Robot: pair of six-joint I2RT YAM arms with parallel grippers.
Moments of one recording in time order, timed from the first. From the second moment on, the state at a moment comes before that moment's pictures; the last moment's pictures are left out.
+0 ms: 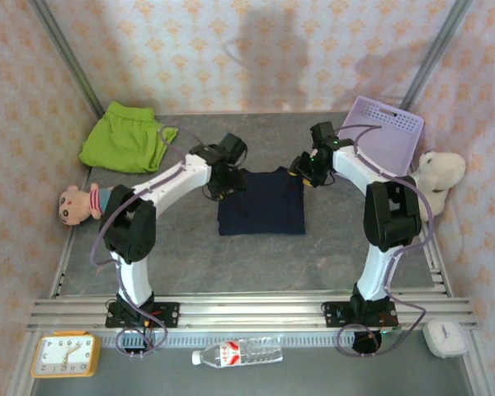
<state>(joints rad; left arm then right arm) -0.55 1.88 1.51 -0.90 0.00 -0.86 0.23 1.90 1.43 -0.70 -0.29 0.71</state>
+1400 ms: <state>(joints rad) -0.43 2.17 1.92 -1.11 0.04 -0.58 0.37 1.64 1.22 -0.73 -0.20 0.81</state>
